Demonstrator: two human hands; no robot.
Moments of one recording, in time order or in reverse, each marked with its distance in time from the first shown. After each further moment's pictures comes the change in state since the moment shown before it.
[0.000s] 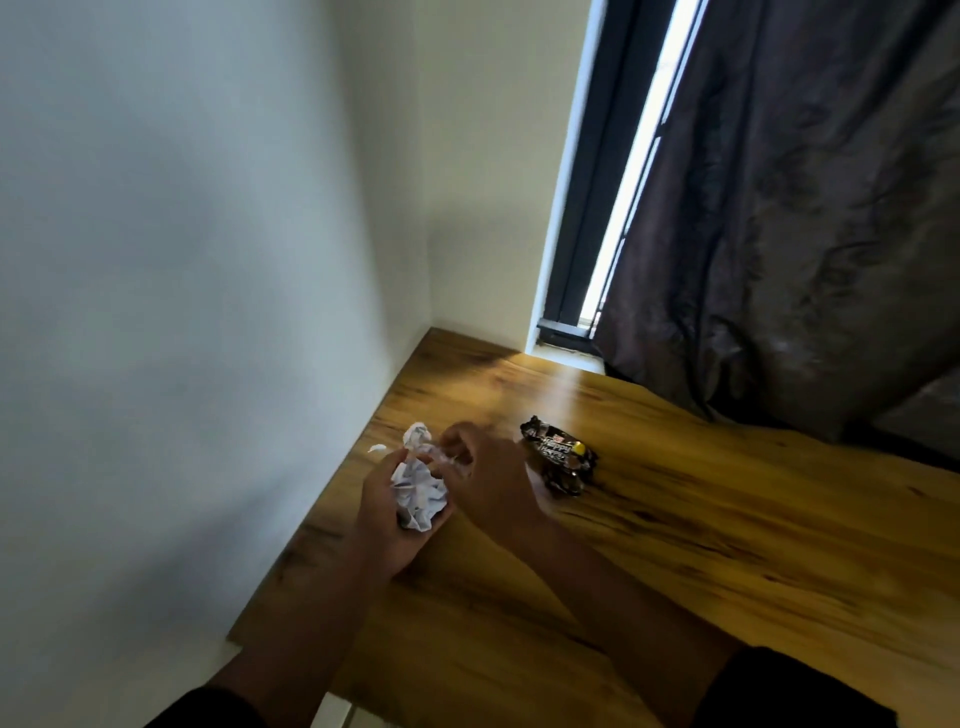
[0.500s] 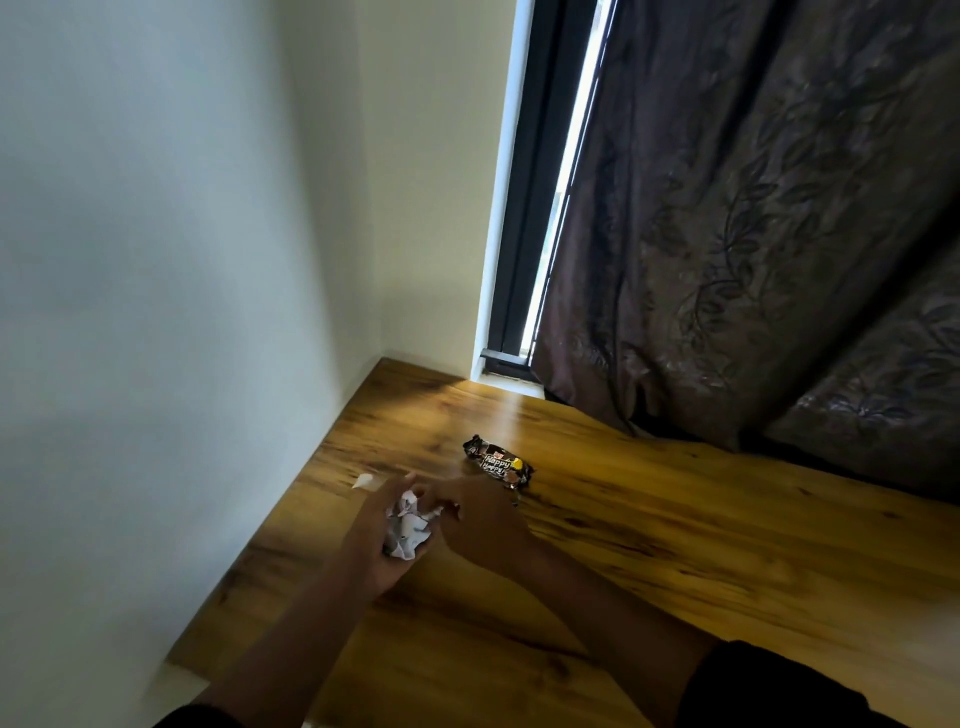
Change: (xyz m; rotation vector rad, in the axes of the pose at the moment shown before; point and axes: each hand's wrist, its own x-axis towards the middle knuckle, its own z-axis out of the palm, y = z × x) left_hand -0.027 -0.030 0.070 -0.082 0.254 -0.318; right_hand -0.044 0.012 -0.065 -0.060 -0.144 -0.145
